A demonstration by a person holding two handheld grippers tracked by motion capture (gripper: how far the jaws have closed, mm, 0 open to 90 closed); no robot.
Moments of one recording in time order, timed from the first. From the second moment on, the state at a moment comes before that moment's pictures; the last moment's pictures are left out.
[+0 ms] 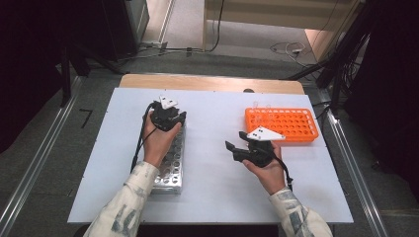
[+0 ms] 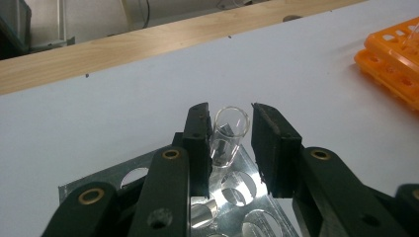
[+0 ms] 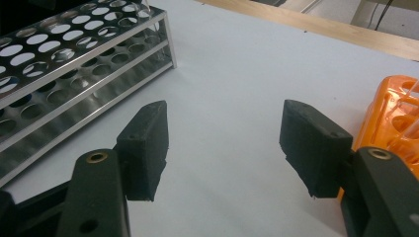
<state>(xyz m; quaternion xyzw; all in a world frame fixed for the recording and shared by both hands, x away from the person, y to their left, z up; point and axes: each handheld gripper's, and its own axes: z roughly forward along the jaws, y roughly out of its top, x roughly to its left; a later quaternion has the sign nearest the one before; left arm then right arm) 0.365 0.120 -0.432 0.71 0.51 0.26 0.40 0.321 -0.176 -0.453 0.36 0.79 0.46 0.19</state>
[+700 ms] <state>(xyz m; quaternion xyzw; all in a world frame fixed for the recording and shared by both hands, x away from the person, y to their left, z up) 0.332 0.146 -0.416 0.64 0.54 0.25 0.48 0.320 -0.203 -0.451 0.38 0.78 0.46 0.19</state>
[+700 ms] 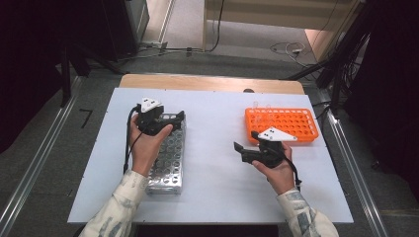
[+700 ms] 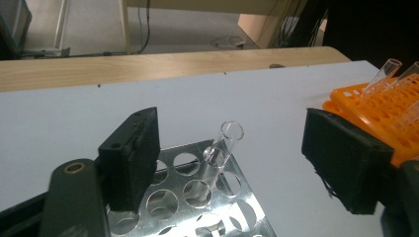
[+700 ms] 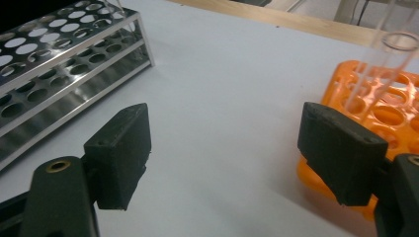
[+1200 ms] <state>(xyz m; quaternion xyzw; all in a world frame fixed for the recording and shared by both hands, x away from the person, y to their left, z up) 0.307 0.162 -0.418 0.64 0.53 0.25 0.50 0.320 -0.236 -0.446 0.41 0.76 0.46 0.22</state>
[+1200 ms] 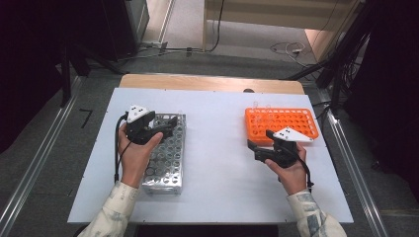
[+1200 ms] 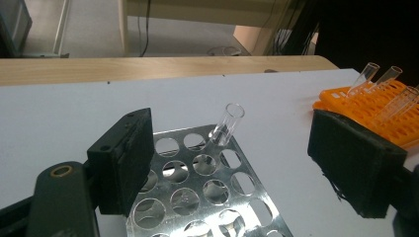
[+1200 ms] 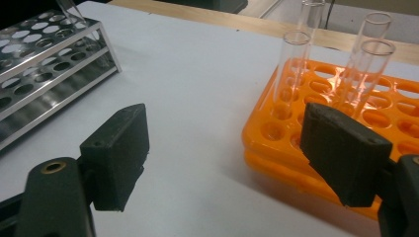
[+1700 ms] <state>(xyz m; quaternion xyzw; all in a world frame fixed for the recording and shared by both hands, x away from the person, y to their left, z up) 0.302 0.163 -0.421 0.64 0.53 0.25 0.50 0.339 -0.254 -0.451 0.44 0.74 0.43 0.26</state>
